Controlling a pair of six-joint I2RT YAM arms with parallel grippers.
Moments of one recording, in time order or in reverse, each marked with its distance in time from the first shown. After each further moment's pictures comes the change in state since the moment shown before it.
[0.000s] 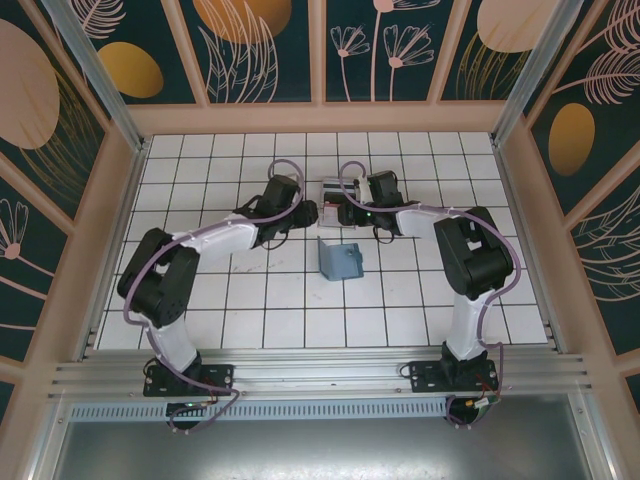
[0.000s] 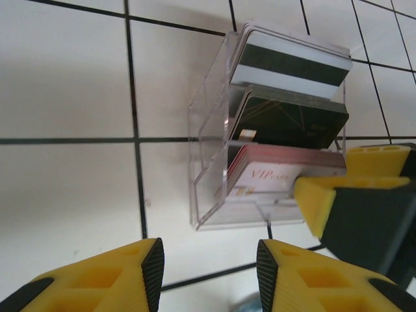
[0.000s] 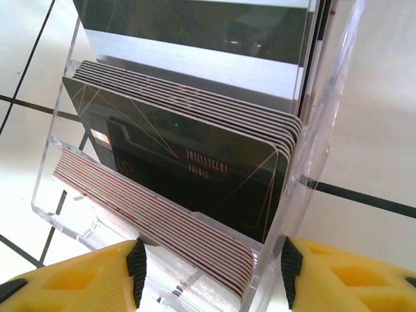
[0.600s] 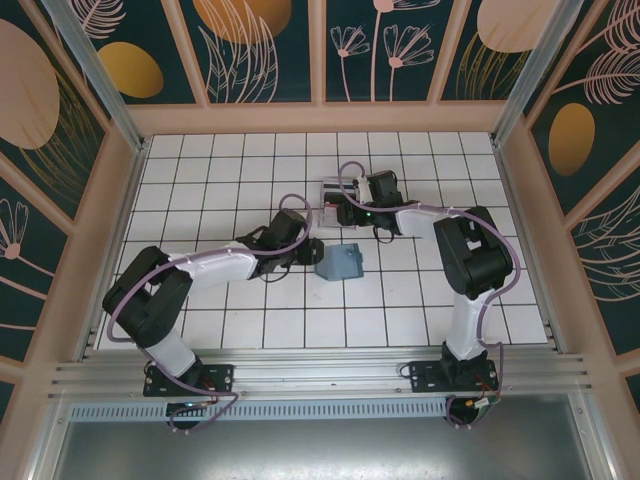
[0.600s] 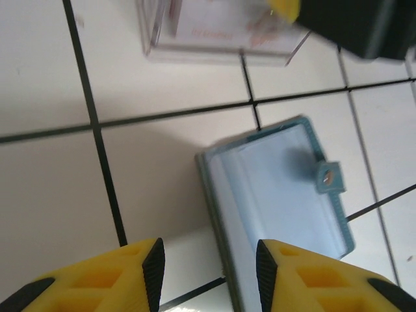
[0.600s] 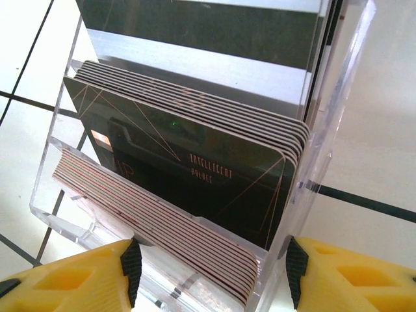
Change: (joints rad) left arm -0.136 -0.156 -0.240 -0.004 0.031 -0.003; right arm 0.000 0.005 0.008 -0.008 0.000 -0.020
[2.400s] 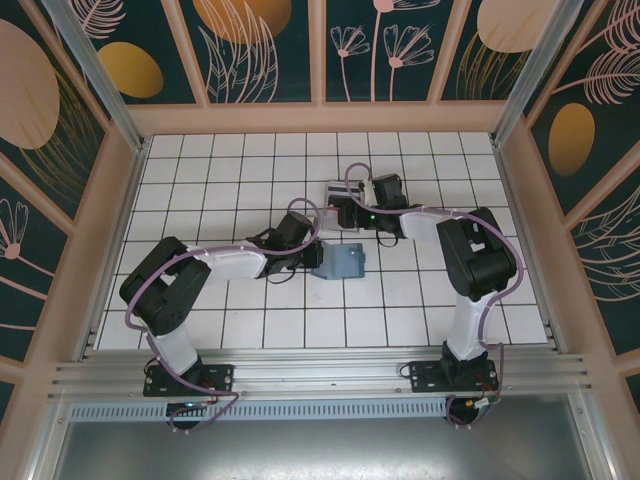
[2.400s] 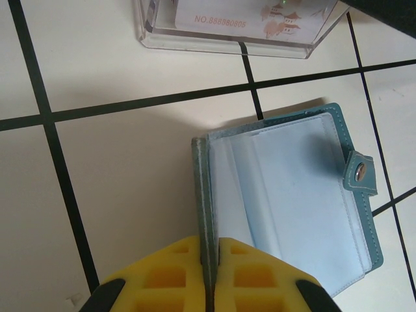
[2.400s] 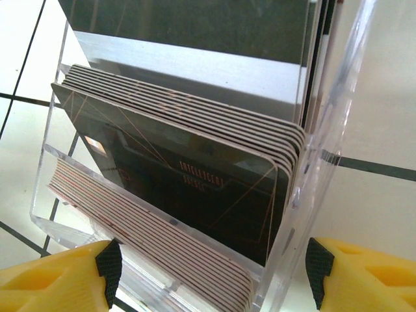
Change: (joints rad) left arm -0.013 0.112 0.006 0.068 0.053 -0.006; right arm -0.021 -0.022 -0.052 0.021 -0.031 0.069
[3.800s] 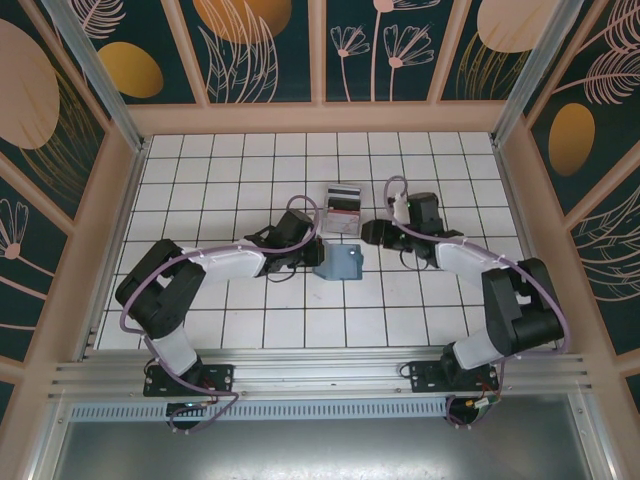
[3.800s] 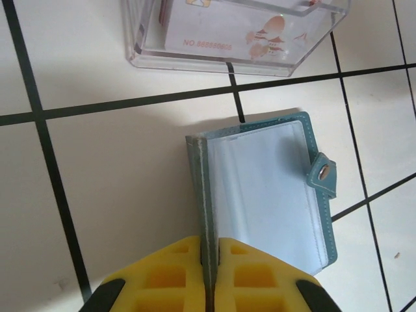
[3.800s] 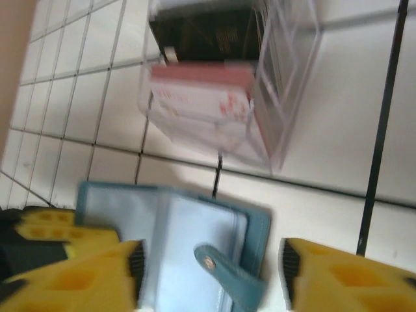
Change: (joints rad) left arm -0.003 -0.029 0.021 -0.048 0.009 -0.024; right arm -0.100 -0.418 -0.316 -0.031 -0.206 0.110
